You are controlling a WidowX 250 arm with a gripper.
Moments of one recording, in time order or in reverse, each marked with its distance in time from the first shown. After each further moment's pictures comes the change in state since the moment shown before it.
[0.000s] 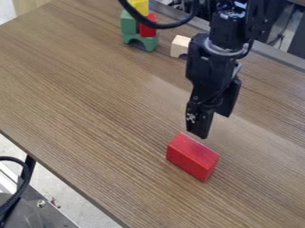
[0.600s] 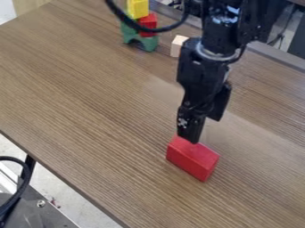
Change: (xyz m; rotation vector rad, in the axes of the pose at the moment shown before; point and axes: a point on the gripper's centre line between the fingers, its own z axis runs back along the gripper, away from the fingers) arm 0.002 0.017 0.004 0.009 -0.026 0.032
